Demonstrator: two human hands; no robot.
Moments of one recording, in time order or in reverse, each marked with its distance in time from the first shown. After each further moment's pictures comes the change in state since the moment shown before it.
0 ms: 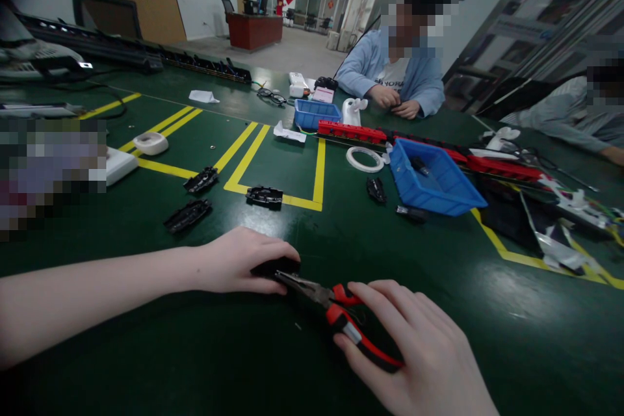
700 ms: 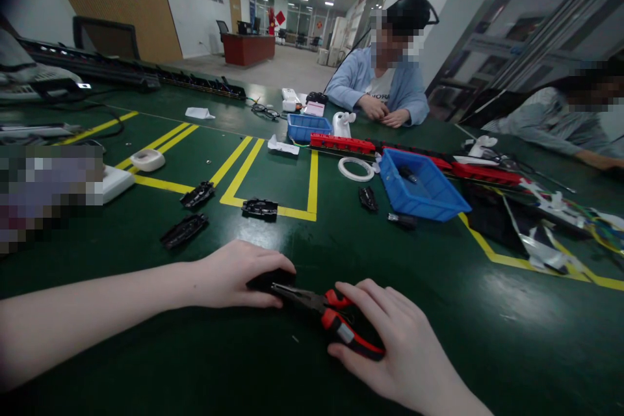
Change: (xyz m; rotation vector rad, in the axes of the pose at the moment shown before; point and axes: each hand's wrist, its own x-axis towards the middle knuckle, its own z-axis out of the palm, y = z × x) left_hand 0.001 0.002 -0.001 -0.029 -0.010 -0.014; right_hand 0.000 0.018 0.021 0.083 -0.035 -0.062
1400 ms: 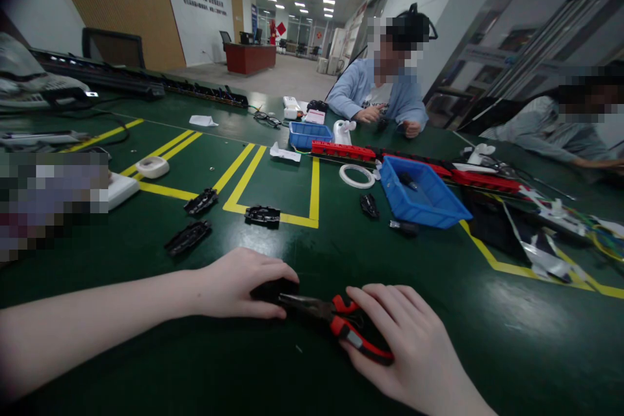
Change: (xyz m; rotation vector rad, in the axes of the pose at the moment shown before) left_hand 0.000 0.000 0.000 0.022 0.007 0.013; right_hand -0.001 0.015 0.001 -0.197 0.084 -0.145
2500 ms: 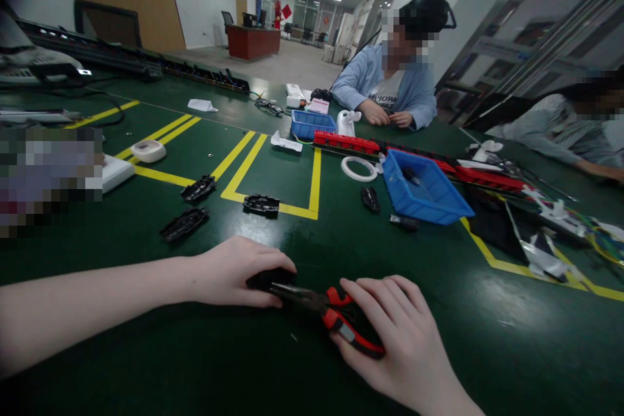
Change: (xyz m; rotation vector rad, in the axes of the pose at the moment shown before) left_hand -0.002 -0.001 0.002 -0.014 0.018 -0.002; right_hand 0.003 -0.008 0.002 0.007 0.048 -0.010
